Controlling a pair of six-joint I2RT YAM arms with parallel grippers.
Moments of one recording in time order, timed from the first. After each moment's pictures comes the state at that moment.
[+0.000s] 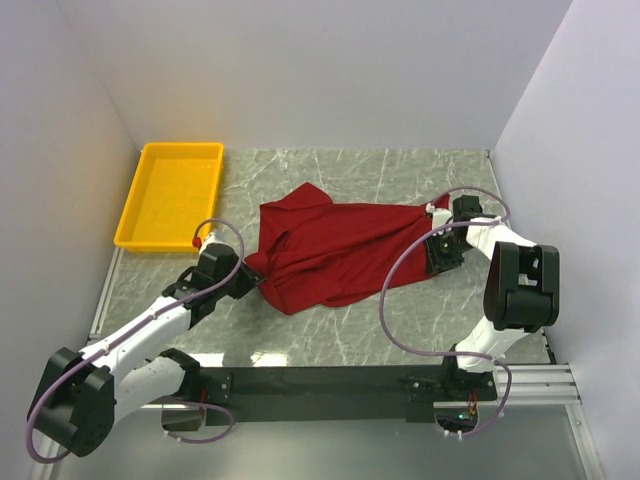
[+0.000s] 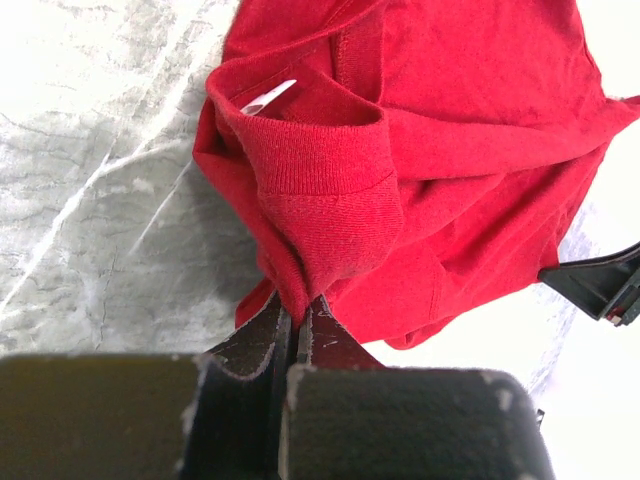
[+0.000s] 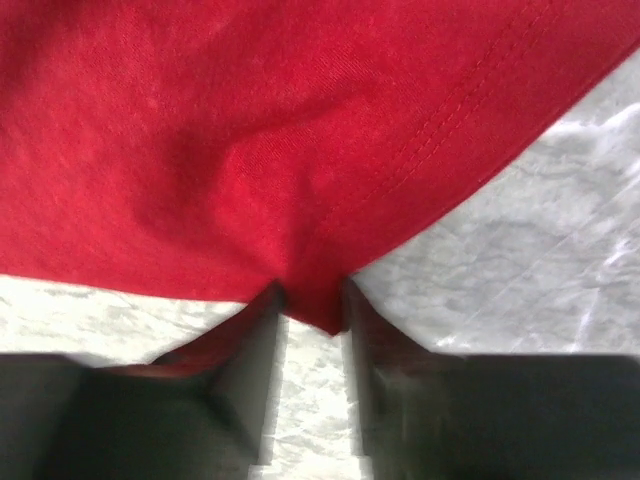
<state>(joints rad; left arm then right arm) -0.46 1.01 0.46 -0.15 -0.03 -1.06 -0.11 1.67 0.97 -0.63 -0.27 -0.34</state>
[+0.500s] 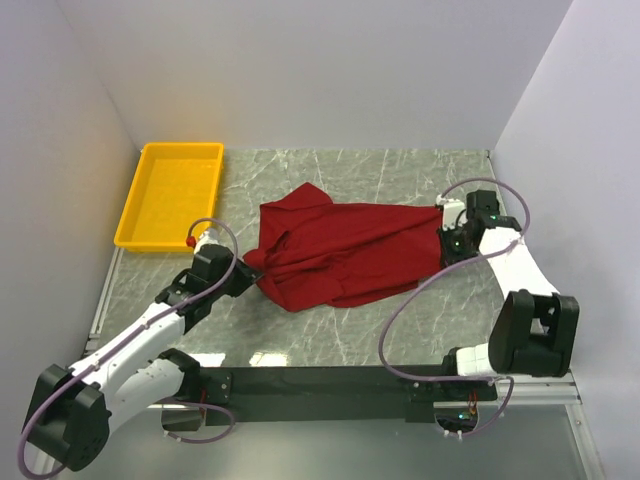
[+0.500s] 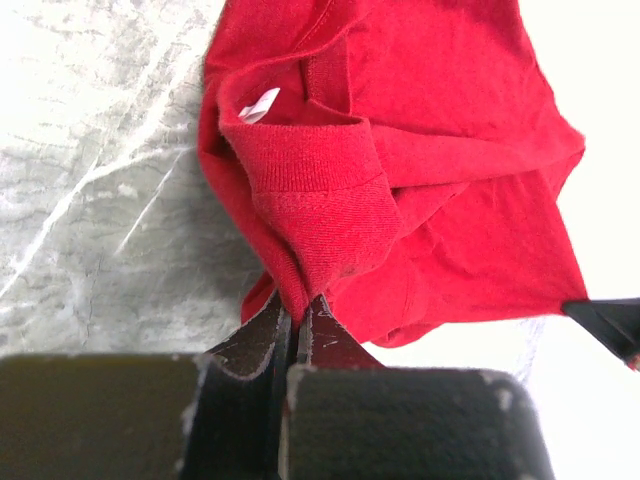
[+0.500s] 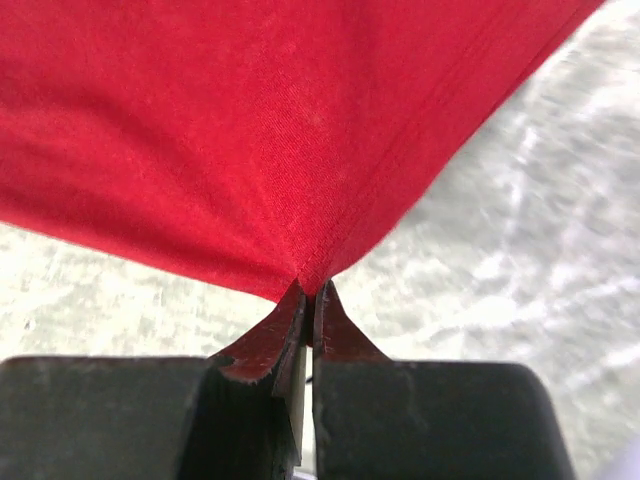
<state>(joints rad) -0.46 0.93 0.46 -0.17 -0.05 -1.07 -0.12 1.41 0.96 -0.76 -0.24 -0.35</state>
